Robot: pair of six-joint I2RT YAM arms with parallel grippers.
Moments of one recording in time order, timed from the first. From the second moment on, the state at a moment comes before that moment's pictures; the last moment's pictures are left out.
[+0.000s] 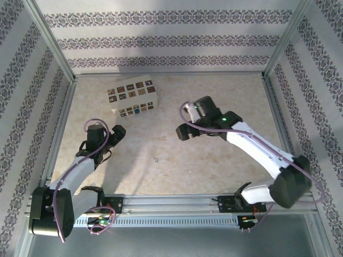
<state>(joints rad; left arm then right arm) -0.03 1.07 0.39 -0.05 0.14 -0.86 0.64 1.40 1.19 -0.78 -0.13 0.16</state>
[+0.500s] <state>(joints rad) -0.03 1.14 0.36 0.07 0.15 -1.00 0.98 1.89 1.58 -1.13 -0.07 0.04</state>
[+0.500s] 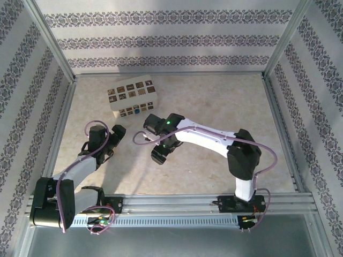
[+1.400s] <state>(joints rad) -0.02 1.13 0.36 0.07 0.11 -1.01 1.01 2.24 1.82 -1.21 -0.12 0.02</state>
